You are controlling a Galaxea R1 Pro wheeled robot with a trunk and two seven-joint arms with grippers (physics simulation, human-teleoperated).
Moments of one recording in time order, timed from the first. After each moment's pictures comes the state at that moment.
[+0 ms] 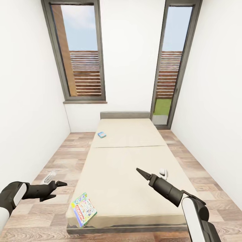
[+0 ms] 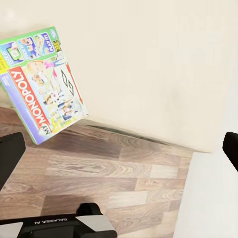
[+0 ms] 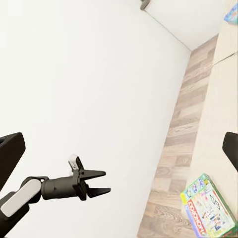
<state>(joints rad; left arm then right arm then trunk) -0.70 0.39 0.28 -0.49 0.20 0.99 -0.70 -0.21 0.12 -0.20 -1.57 -0.54 0.83 0.61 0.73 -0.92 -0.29</state>
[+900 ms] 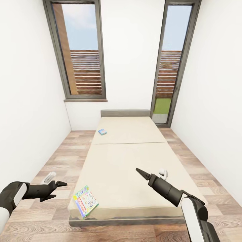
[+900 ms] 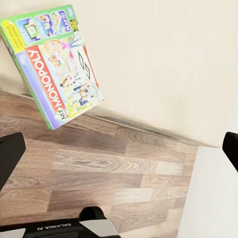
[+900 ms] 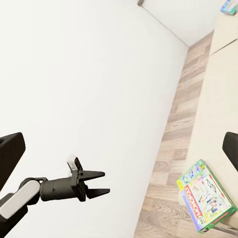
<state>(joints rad) -0.70 0.39 0.28 -0.49 0.20 0.99 -0.70 -0.21 0.13 -0.19 -1.57 -0.54 0.82 0.59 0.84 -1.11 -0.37</state>
